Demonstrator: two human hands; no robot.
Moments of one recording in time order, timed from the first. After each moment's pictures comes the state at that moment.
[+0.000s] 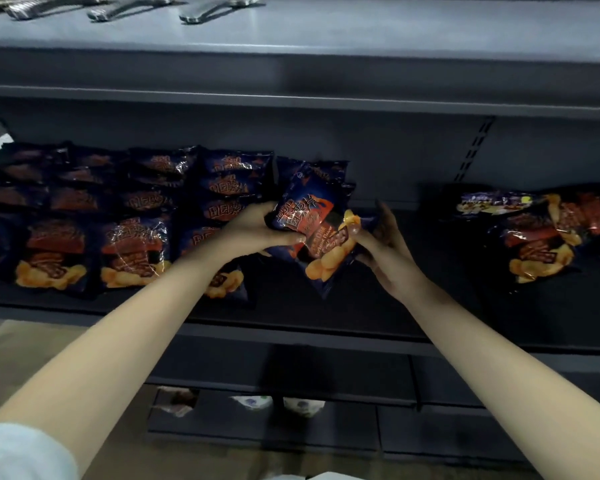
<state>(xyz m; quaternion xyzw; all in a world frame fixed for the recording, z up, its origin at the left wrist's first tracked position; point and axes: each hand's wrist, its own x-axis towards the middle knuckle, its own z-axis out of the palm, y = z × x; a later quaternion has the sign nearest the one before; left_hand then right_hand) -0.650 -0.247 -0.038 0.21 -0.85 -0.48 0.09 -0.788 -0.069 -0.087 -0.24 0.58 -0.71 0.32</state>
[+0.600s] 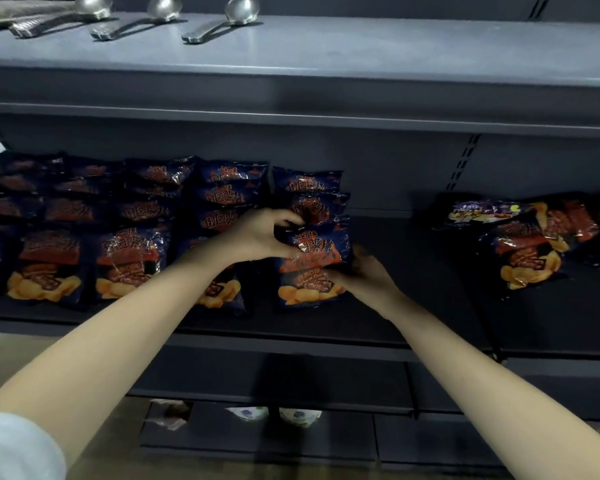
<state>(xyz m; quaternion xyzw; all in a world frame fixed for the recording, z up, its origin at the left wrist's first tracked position) -0.659 -0.249 -0.029 0.16 -0.93 -0.33 0.03 -0.781 -0.073 -0.112 -0.37 0.76 -0.48 0.22</state>
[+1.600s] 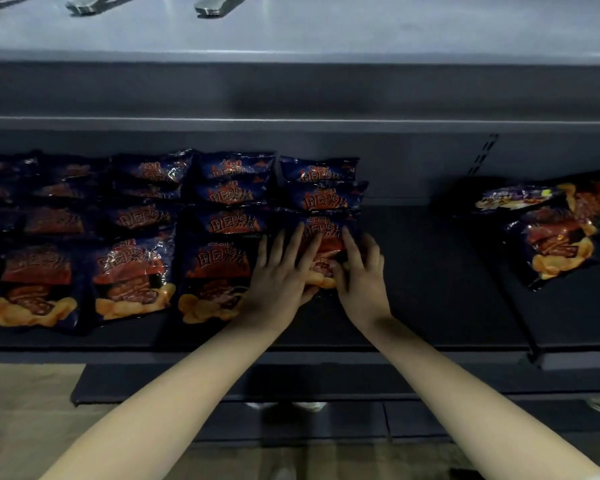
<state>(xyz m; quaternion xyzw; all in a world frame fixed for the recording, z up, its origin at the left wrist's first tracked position) -0.650 -0.239 -0.132 0.15 -0.97 0.12 0.13 -0.748 -0.117 -0.155 -0.36 0.85 -0.39 -0.04</state>
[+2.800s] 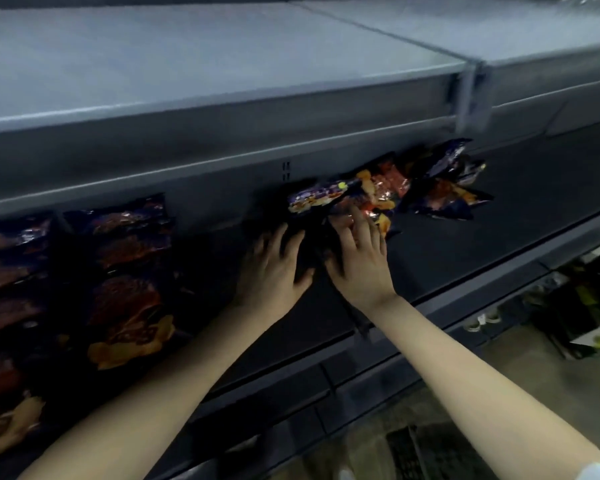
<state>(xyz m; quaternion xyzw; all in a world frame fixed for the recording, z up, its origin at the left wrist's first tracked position) -0.809 -0.064 -0.088 0.00 -0.99 -0.09 0.14 -0.873 0.087 -0.106 -0.24 0.94 -0.20 -0.13</state>
